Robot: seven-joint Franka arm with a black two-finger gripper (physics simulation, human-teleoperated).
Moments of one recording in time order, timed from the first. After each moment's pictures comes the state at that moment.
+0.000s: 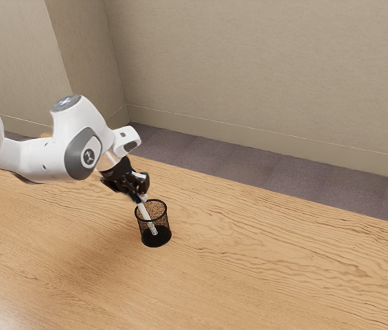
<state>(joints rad) 0.22 0.11 -0.21 -2.23 -0.25 2.61 0.06</state>
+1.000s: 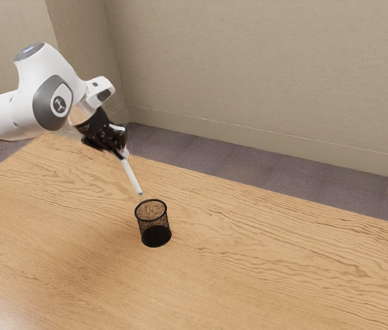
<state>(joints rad) 0.31 -0.04 -0.22 -2.12 -0.30 2.42 0.05</state>
